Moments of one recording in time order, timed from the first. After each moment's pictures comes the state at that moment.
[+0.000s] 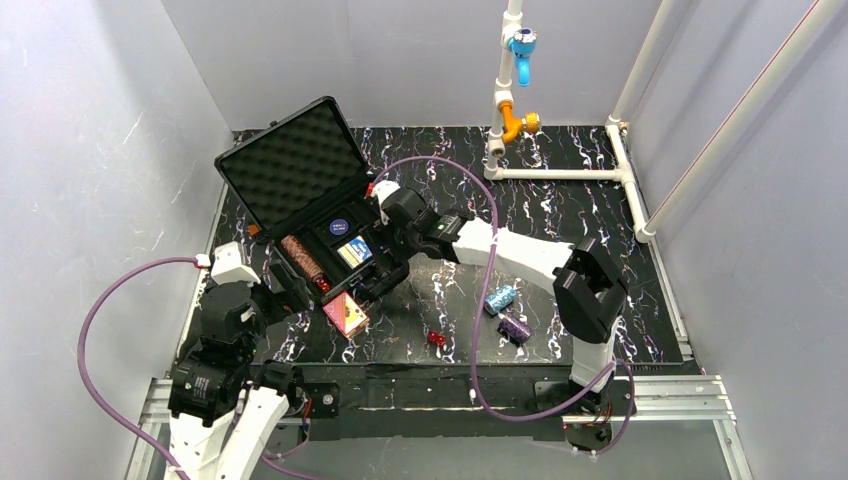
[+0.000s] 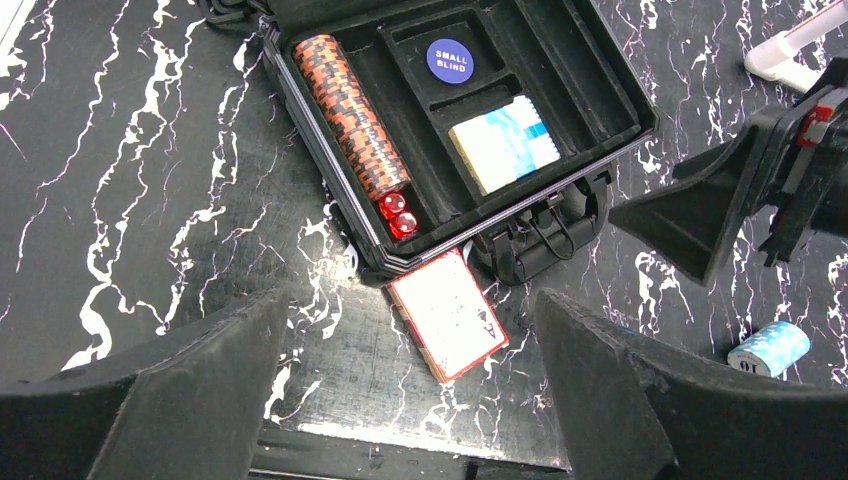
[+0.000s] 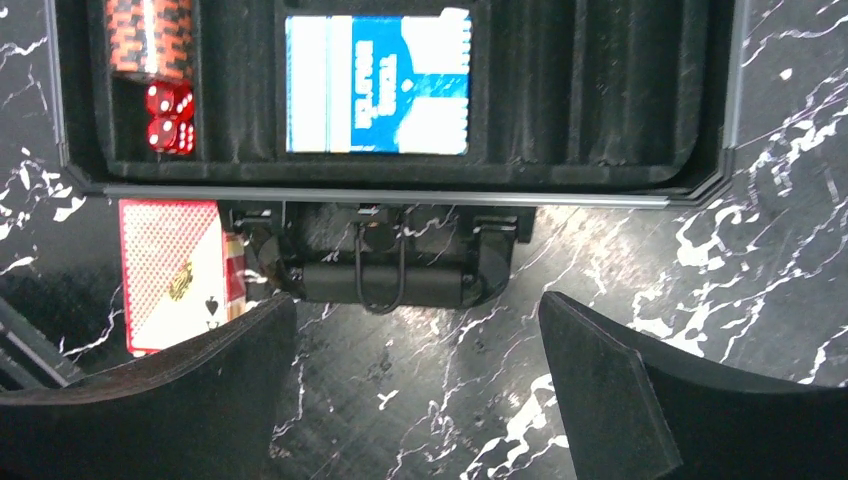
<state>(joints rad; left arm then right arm) -0.24 0.32 0.82 -0.98 -0.25 -0.44 0.99 1.86 1.50 -0.40 0.08 0.22</state>
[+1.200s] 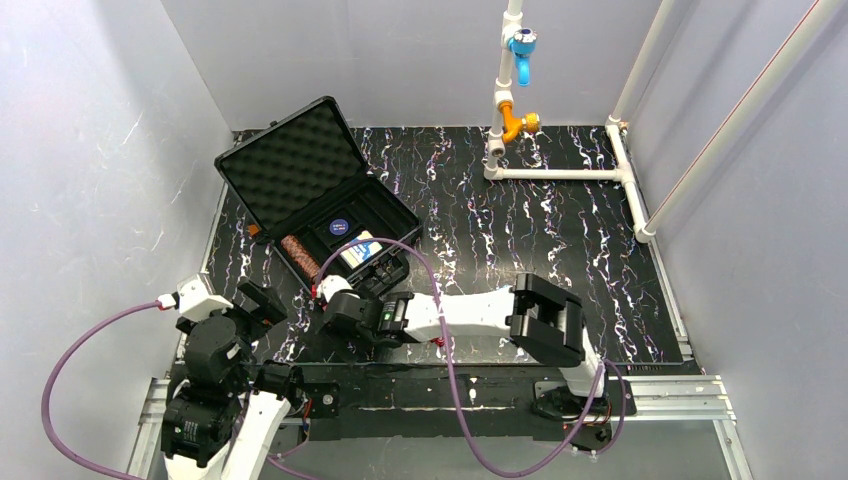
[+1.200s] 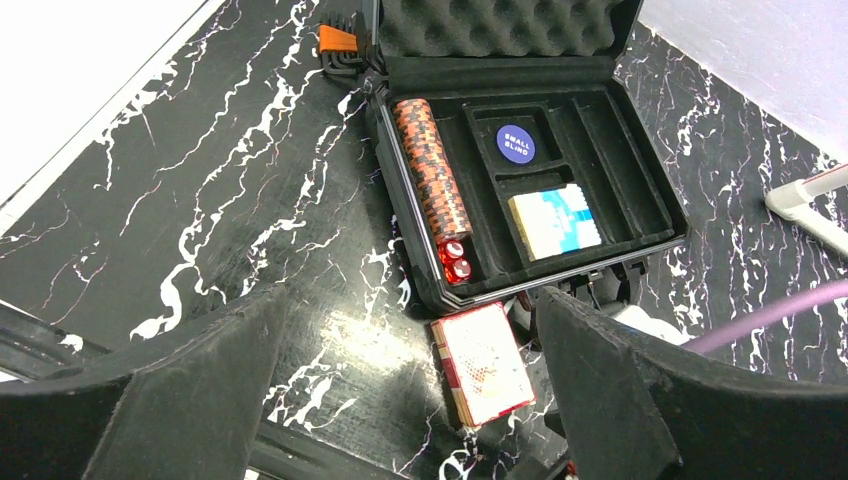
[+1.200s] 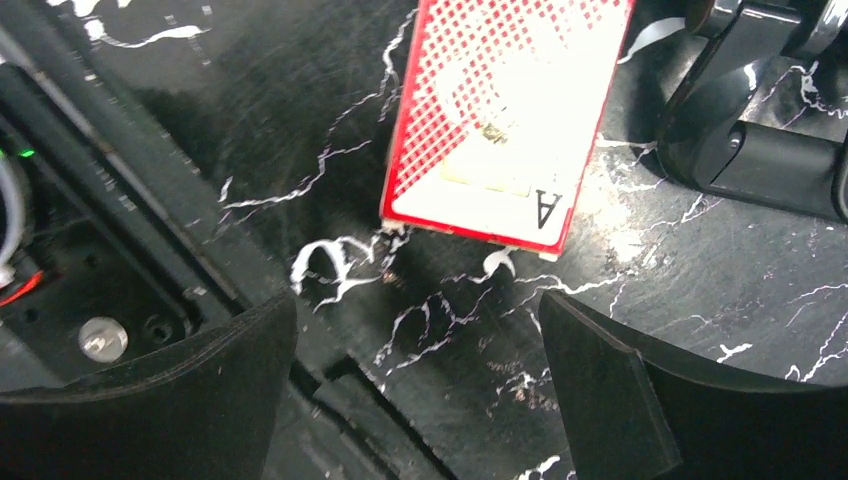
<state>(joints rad) -0.22 0.13 0.82 -1.06 -0.47 -0.52 1.41 1.99 1.48 -0.41 0.21 0.38</state>
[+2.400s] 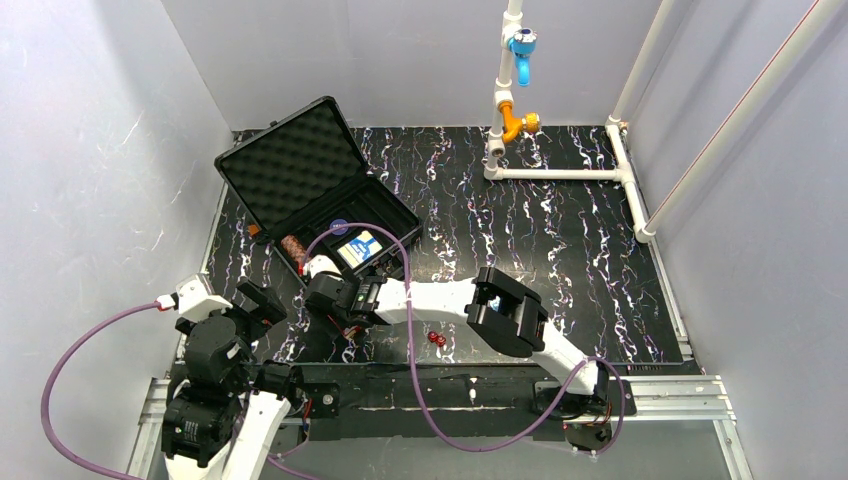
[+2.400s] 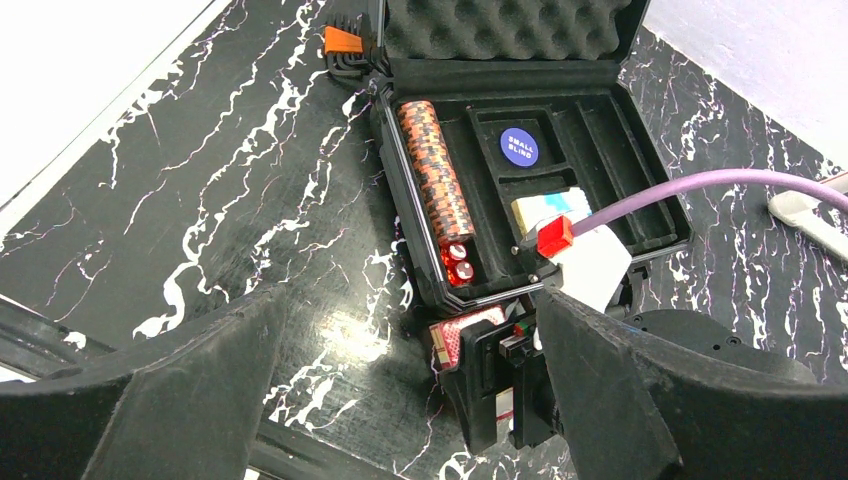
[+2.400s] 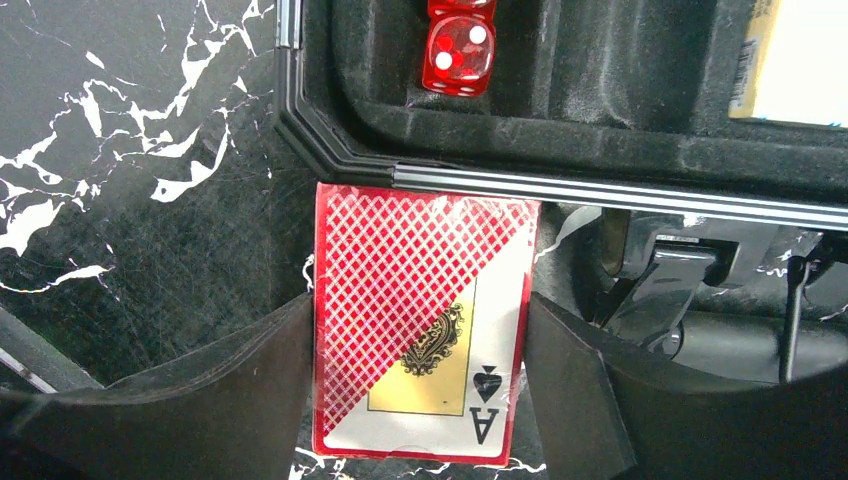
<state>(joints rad) -0.22 0.13 0.82 -1.06 -0.47 -0.53 1.34 2.27 1.78 -0.45 0.30 0.39</state>
